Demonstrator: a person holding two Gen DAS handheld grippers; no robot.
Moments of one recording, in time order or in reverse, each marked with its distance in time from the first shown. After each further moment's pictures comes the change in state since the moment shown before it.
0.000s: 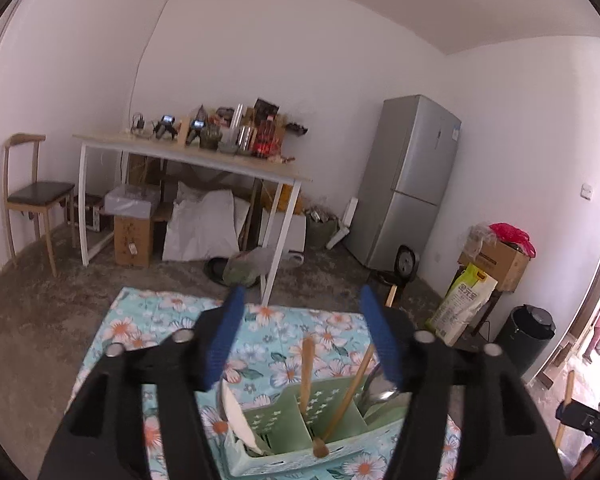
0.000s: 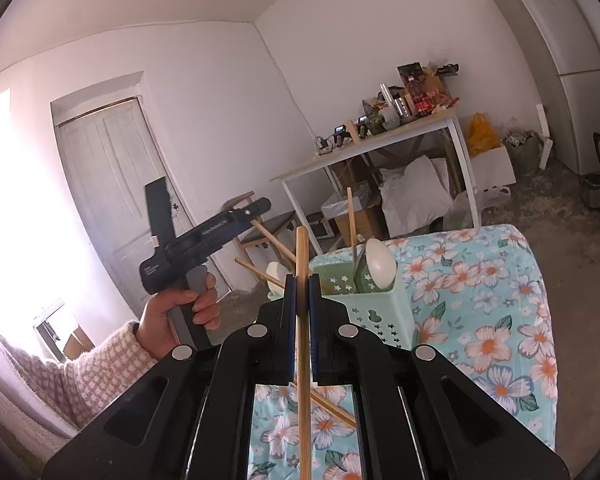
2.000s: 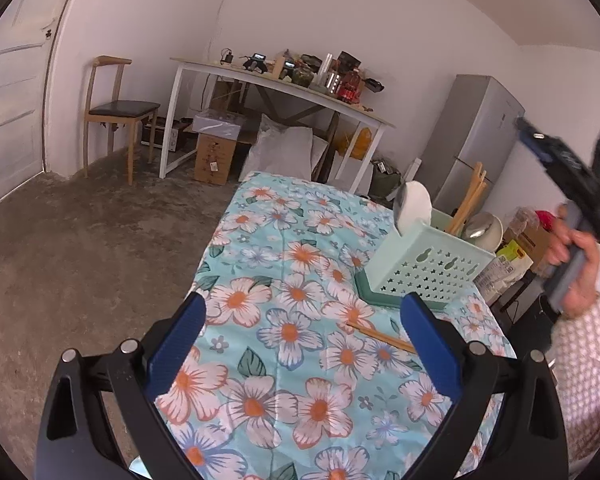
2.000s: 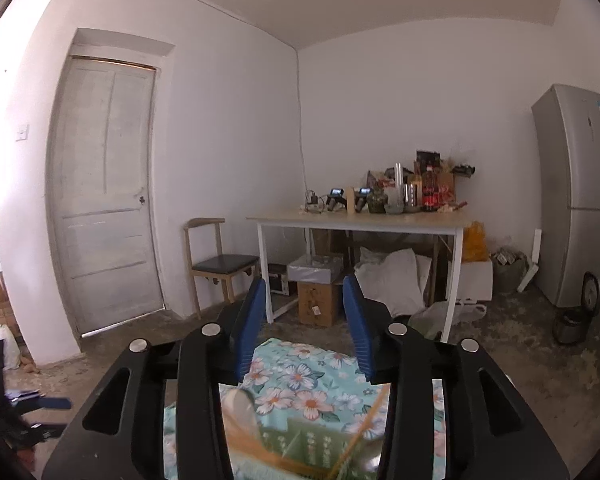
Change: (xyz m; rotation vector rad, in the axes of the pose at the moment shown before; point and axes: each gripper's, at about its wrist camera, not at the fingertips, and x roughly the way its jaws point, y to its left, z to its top) left arm -0.165 0.120 -0.128 -0.166 0.204 0.188; right arm 0.110 0.062 0.069 -0.380 -0.184 -0.151
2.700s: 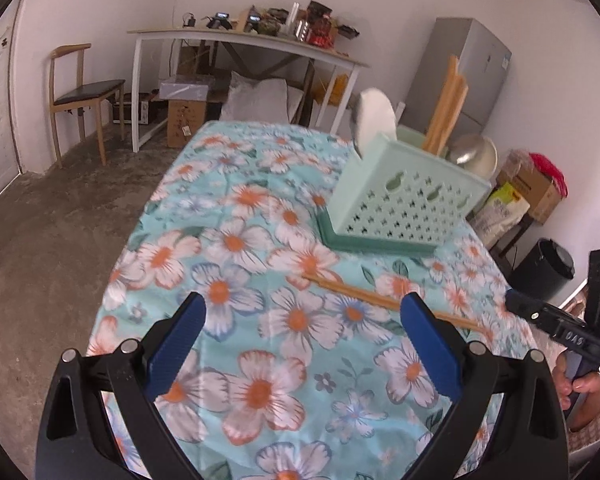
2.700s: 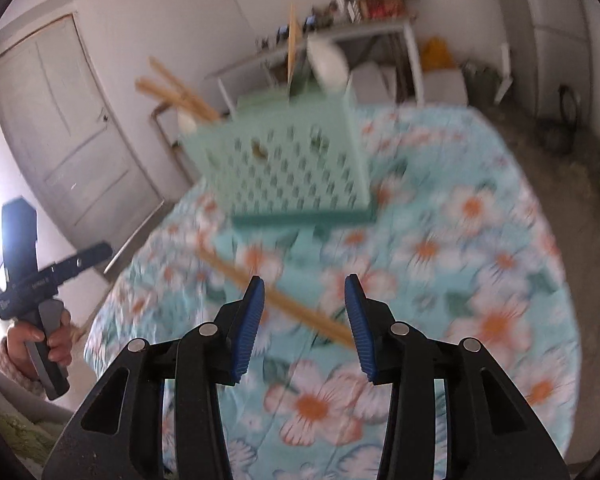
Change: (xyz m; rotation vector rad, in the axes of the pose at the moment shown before) left arm 0.059 -0.058 -0.029 0.110 0.184 -0.022; right arm -0.052 -0.017 -0.192 0.328 0.611 -0.025
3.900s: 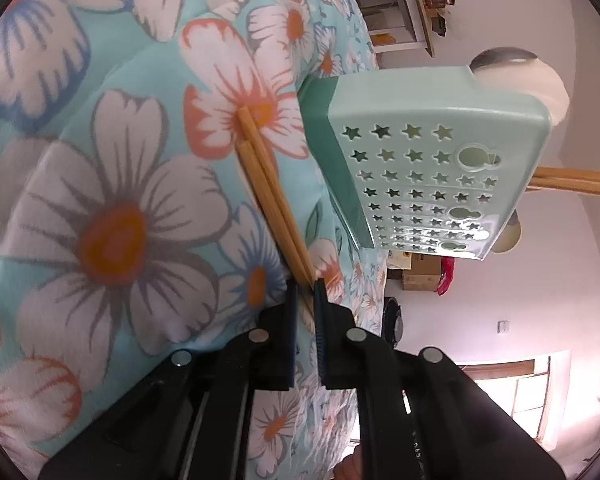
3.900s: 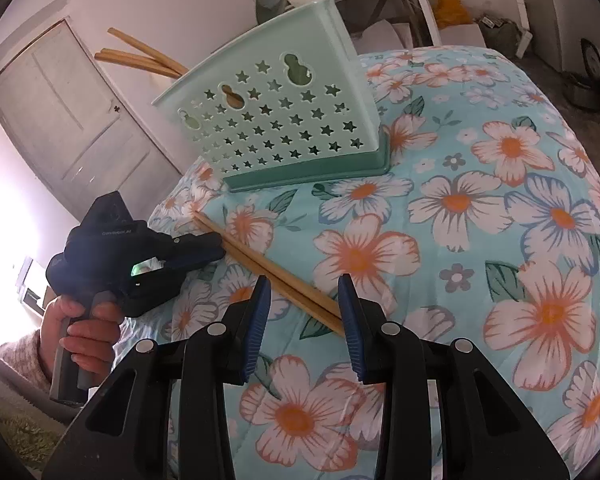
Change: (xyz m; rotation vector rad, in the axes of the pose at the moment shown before) left arm 0.149 0.006 -0.033 -0.803 0.348 -0.524; right arm 0.032 -0.035 -0.015 0.076 0.080 0.109
